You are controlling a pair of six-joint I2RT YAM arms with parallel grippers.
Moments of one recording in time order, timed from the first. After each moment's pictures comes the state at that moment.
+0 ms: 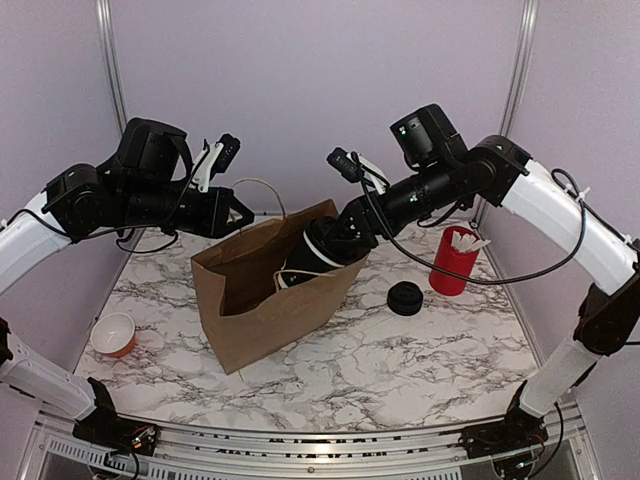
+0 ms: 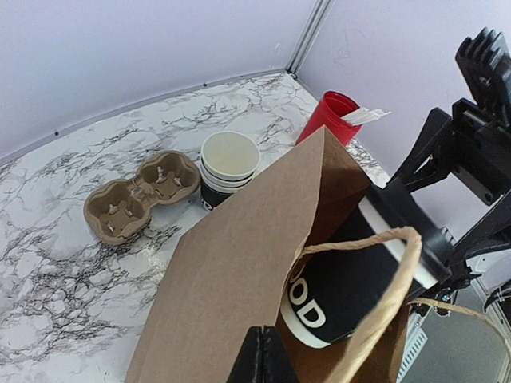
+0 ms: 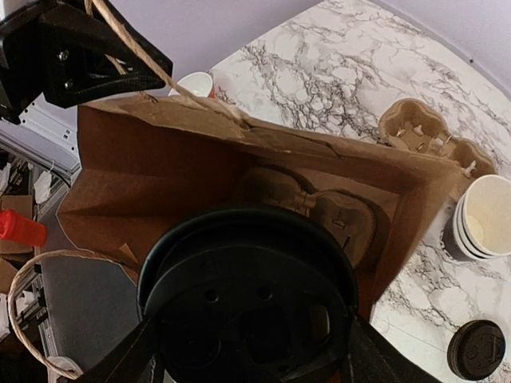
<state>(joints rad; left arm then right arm) -0.87 1.30 1.53 -0.77 -0.01 -0.36 0.83 1.59 1.85 -0.98 -0.45 0.10</state>
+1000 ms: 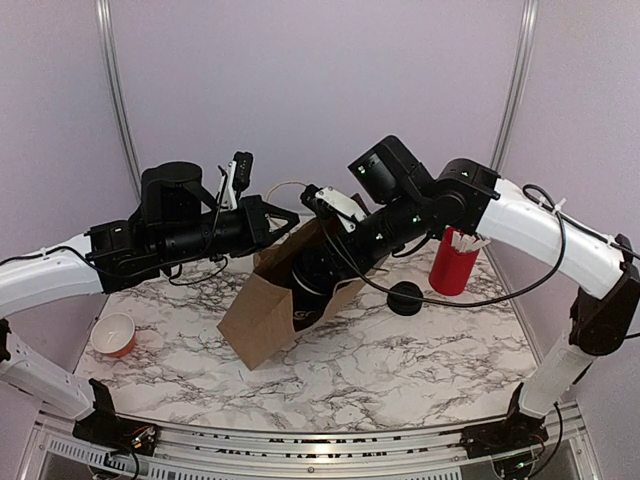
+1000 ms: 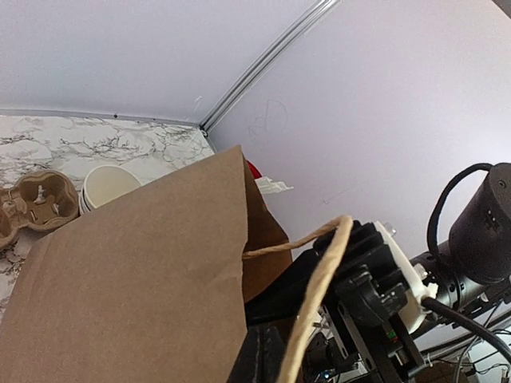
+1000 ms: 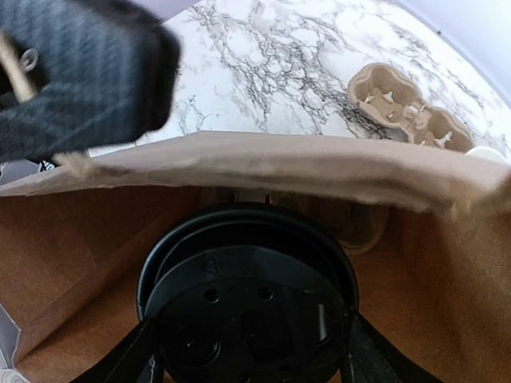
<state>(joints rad) -0.98 1.29 1.19 -0.09 0.01 -0.76 1.00 1.62 1.74 -0.93 -0.13 0.14</state>
